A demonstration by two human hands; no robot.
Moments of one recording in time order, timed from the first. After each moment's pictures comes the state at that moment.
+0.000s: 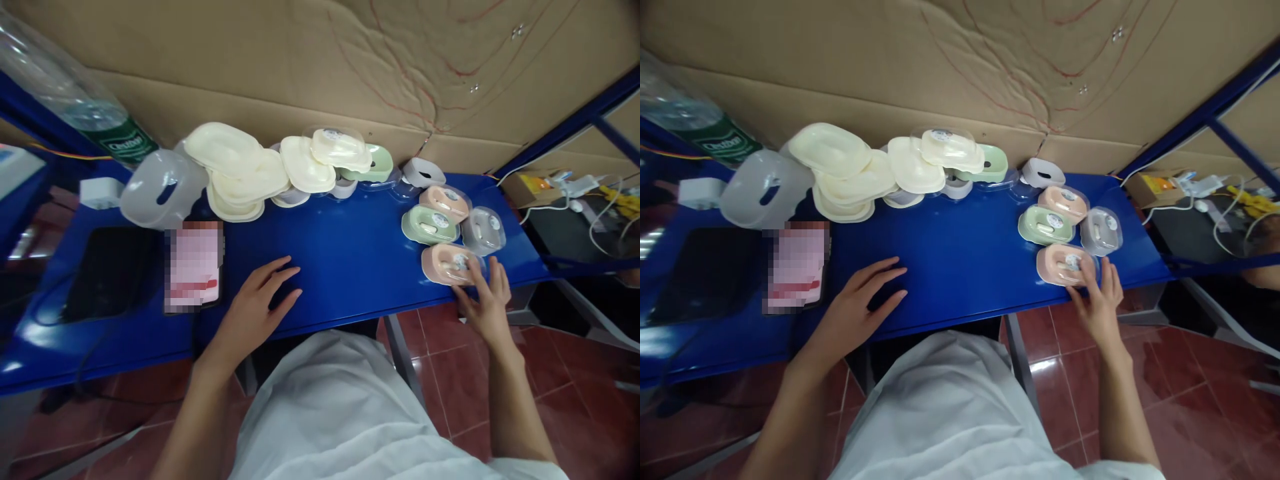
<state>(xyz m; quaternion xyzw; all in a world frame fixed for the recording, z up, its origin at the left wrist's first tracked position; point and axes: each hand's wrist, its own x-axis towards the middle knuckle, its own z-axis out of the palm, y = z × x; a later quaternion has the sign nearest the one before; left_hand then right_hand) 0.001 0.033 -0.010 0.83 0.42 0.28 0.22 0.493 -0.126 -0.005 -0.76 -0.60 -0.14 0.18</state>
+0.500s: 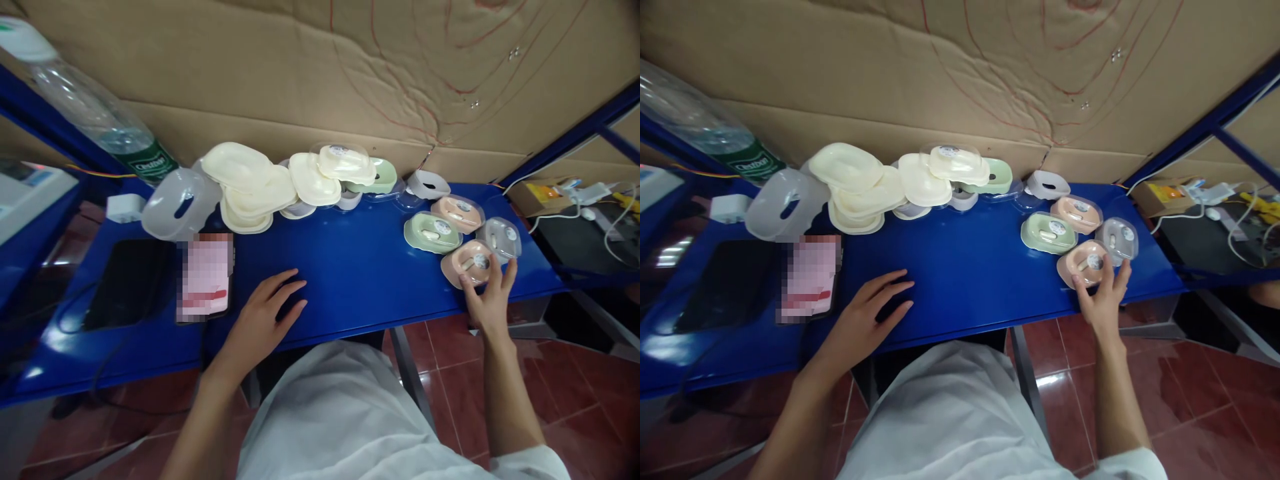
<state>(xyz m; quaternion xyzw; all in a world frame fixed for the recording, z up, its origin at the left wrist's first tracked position) 0.001 0.033 -0.007 0.84 0.42 0.27 0.22 0.503 -0.087 -0.020 -0.81 -0.51 -0.09 0.28</state>
